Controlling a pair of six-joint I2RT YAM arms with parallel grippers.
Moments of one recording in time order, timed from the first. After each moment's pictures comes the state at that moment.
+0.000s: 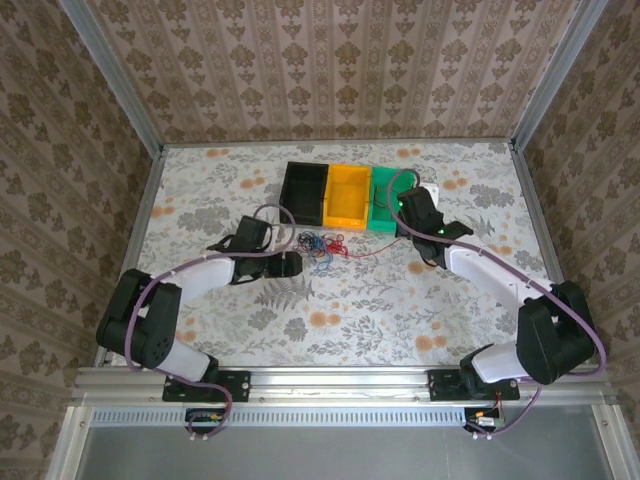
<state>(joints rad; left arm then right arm) -0.52 1.48 0.78 -0.27 0.28 -0.34 0.42 1.41 0.94 -0.35 0.43 0.45</state>
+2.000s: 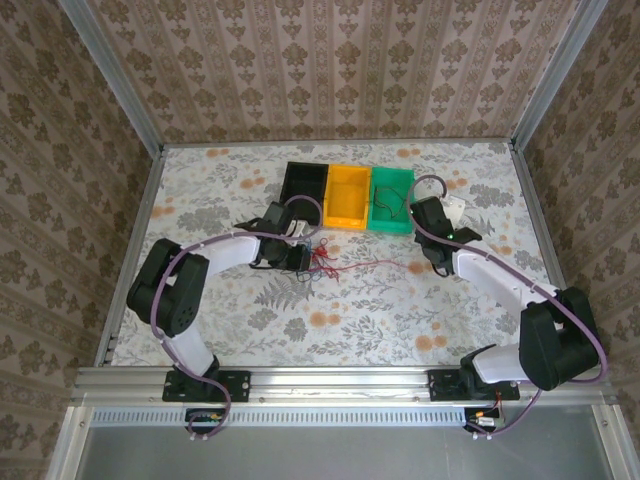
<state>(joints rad) -0.56 1.72 0.96 -0.39 0.28 -0.28 0.37 1.35 0.86 -0.44 0.59 0.66</state>
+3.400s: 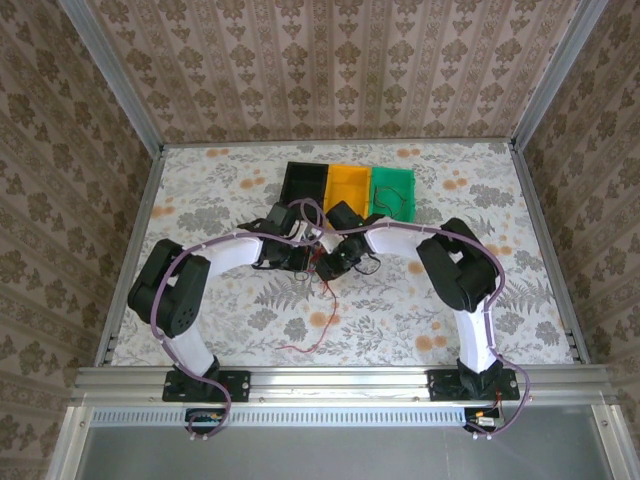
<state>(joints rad) -0.58 1.72 0.97 -0.39 0.23 -0.28 0.65 2.02 1.29 -0.47 -0.44 0.07</state>
